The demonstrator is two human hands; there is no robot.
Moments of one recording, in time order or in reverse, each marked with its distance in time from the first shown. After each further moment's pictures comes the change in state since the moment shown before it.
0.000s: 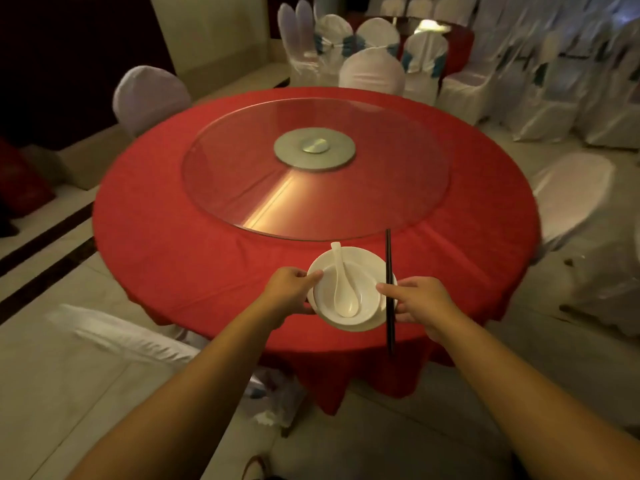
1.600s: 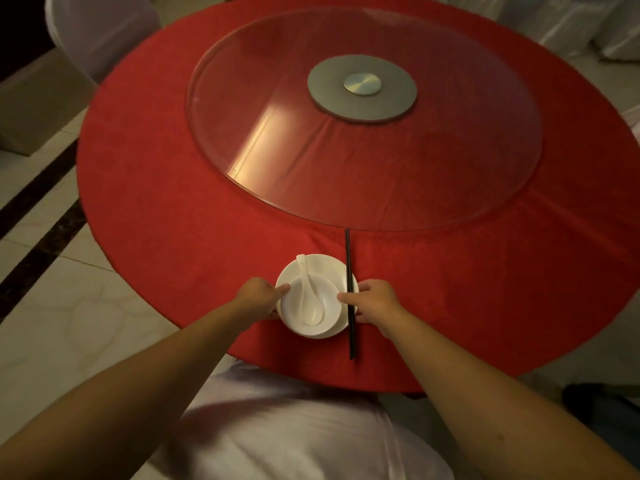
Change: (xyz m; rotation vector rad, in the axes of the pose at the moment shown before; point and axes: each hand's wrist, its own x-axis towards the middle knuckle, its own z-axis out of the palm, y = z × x) left_hand 0.228 -0.097 -0.299 0.454 -0.078 -0.248; right_hand 0.161 0.001 0.373 -0.109 0.032 0.277
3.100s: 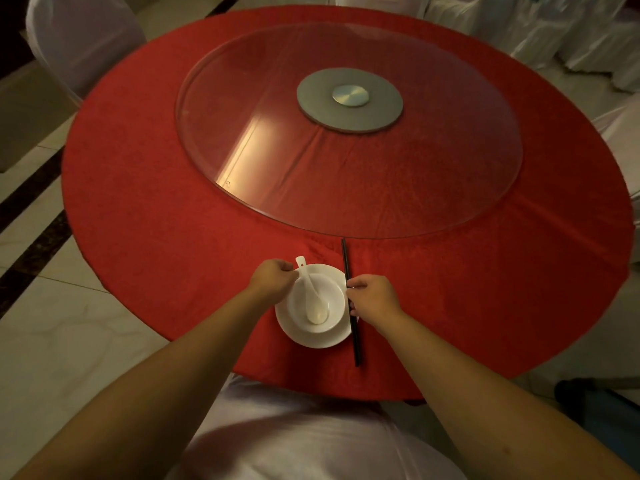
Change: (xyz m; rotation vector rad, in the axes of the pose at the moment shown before) left_hand 0.030 0.034 -0.002 0.046 0.057 0.237; right_hand 0.007 -0.015 0.013 -0.111 0.158 -0.143
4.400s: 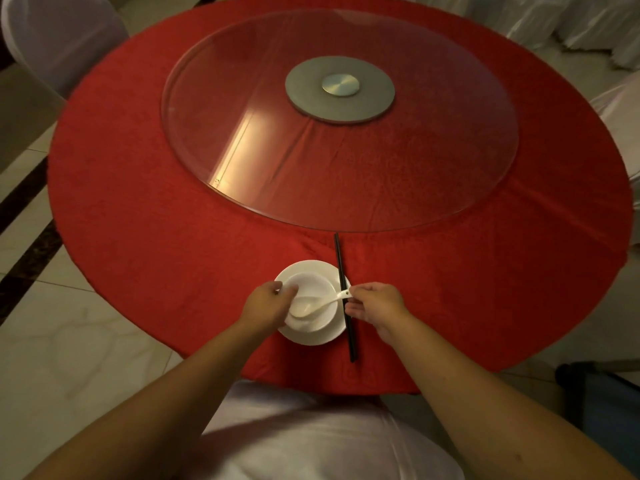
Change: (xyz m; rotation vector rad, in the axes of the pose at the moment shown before) left_hand -0.037 -0.023 0.021 -0.120 -0.015 -0.075; right_hand -0.016 0.012 -0.016 0.567 -0.055 0.274
